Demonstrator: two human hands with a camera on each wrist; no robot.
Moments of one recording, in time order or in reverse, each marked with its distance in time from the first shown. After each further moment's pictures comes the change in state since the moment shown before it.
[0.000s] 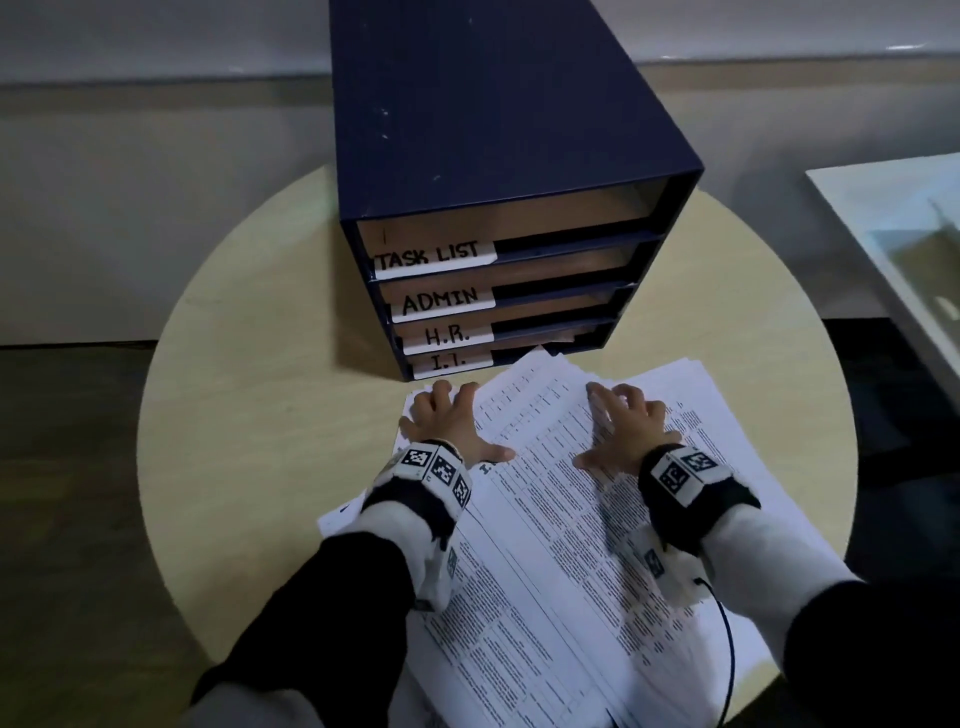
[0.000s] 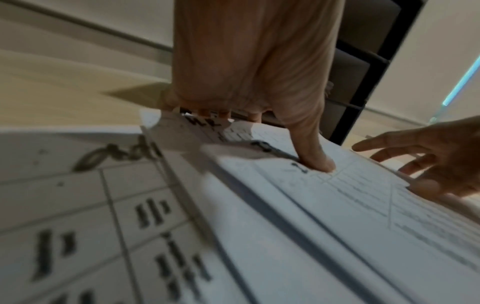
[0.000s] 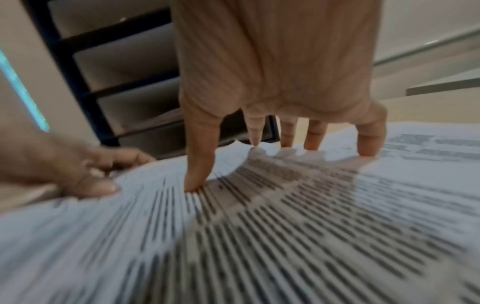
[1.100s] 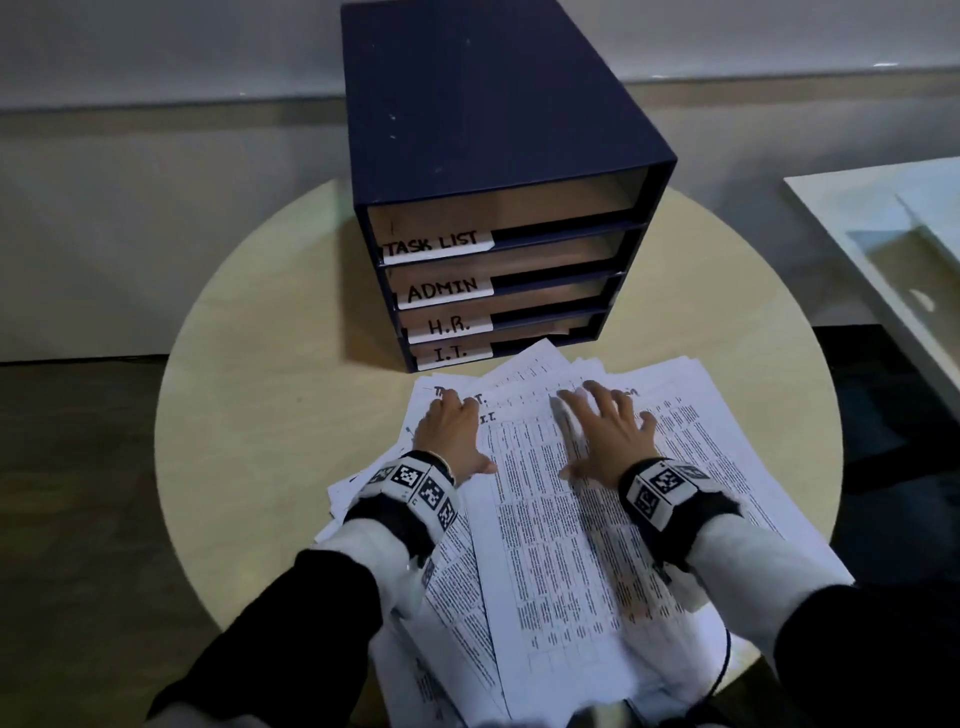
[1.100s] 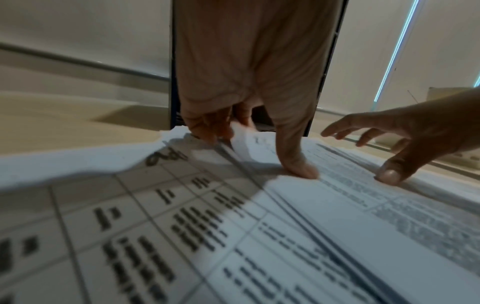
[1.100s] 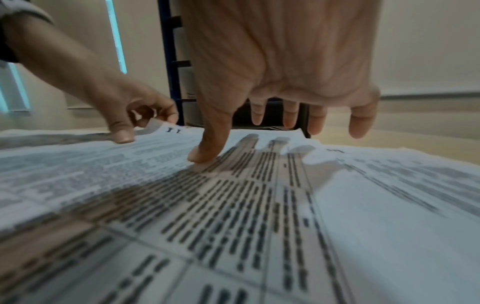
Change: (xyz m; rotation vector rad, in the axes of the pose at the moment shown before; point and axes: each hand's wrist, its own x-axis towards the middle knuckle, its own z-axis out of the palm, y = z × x) left_hand -0.032 -0.010 0.008 0.088 0.072 0.208; right_hand -0.032 -0.008 0.026 -0.248 0.152 -0.232
